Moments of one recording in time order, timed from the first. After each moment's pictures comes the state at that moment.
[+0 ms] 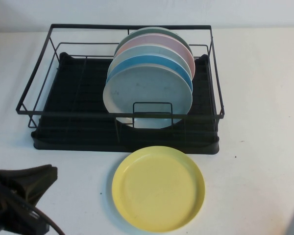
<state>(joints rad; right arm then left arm) 0.07 -0.01 0.03 0.27 0.37 -0.07 -0.20 0.64 -0.42 -0.92 0.53 1.01</state>
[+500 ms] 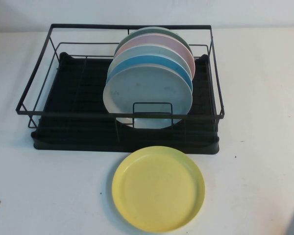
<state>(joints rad) 0.07 -0.01 0.03 0.27 0.37 -0.07 -0.20 0.05 -0.11 -0.44 0.26 0.43</state>
